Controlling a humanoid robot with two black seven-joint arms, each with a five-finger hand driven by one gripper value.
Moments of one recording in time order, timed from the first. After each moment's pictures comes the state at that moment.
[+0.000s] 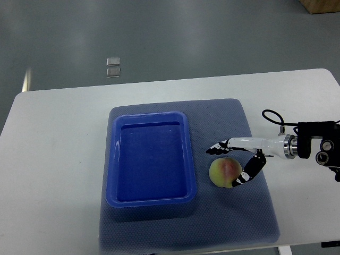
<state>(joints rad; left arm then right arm) -0.02 0.00 -0.04 -0.17 0.01 -0.03 0.12 1.17 -0.71 -0.40 1.42 -0.81 0.02 0.32</state>
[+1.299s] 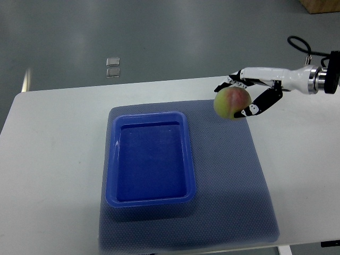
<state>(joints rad) -0.02 0.00 -0.05 -0.18 0.01 -0.03 0.12 1.52 -0.88 -0.32 1.42 -0.70 0.19 0.34</state>
